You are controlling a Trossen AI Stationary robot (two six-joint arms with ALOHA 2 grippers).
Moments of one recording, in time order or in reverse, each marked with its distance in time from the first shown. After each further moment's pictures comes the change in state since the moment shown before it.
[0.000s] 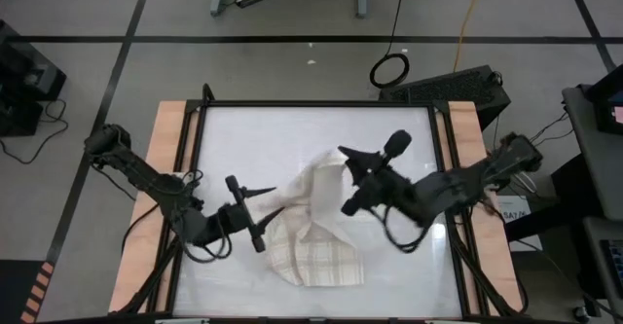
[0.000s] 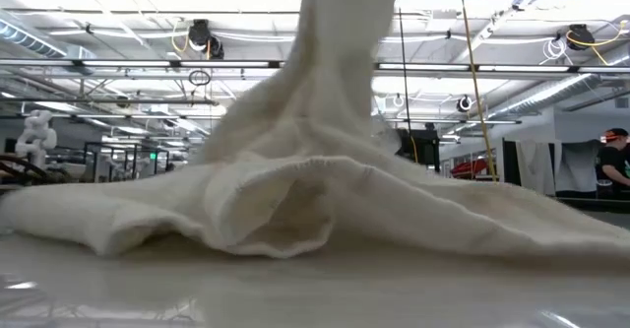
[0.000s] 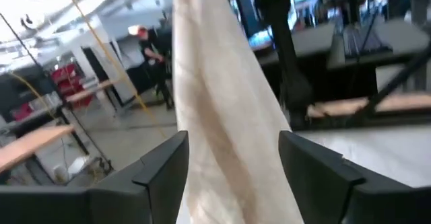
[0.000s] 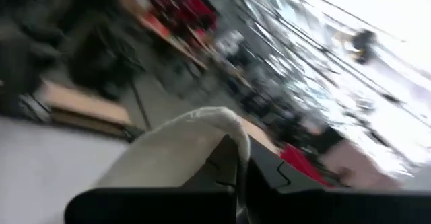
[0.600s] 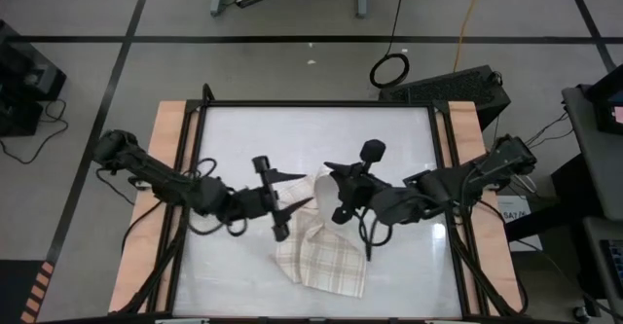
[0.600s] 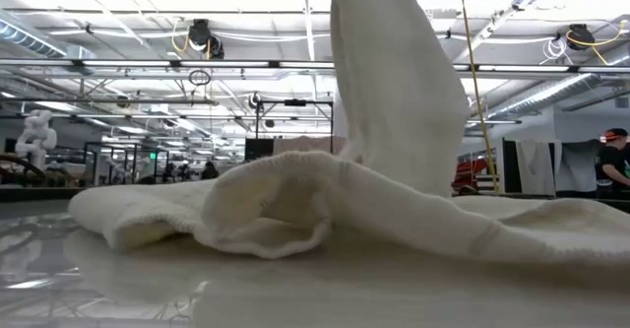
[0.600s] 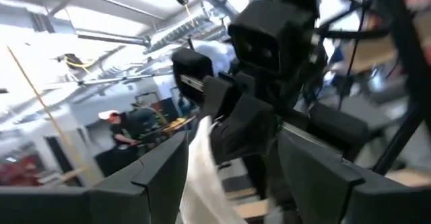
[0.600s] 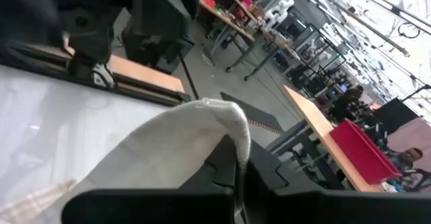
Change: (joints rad) left arm 0.228 0.133 0.138 0.264 0.501 0.245; right arm -0.064 0.076 -0.003 -0.351 -0.103 0.420
